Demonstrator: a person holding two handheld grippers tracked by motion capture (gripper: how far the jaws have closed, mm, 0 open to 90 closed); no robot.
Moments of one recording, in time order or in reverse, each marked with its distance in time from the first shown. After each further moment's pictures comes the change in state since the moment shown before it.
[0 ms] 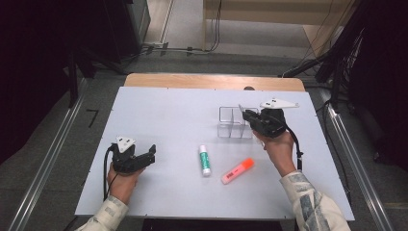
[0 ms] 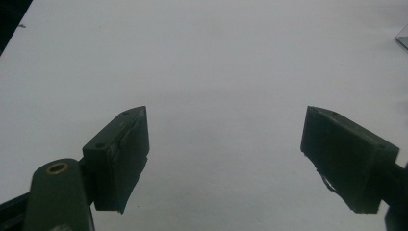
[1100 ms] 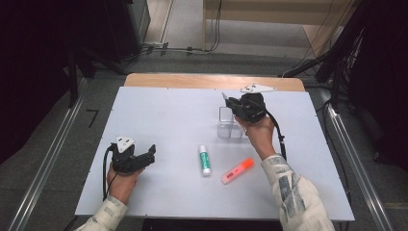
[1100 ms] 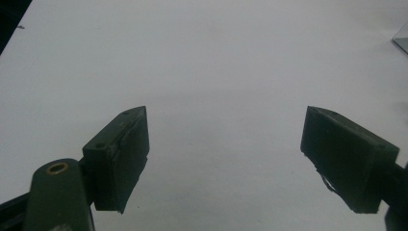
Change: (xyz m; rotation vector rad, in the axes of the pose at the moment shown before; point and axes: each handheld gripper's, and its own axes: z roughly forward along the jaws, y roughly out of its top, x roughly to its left) left arm 0.001 0.000 -0.001 -0.004 -0.006 0.001; right arm 0.017 0.037 0.047 -0.004 0.024 0.002
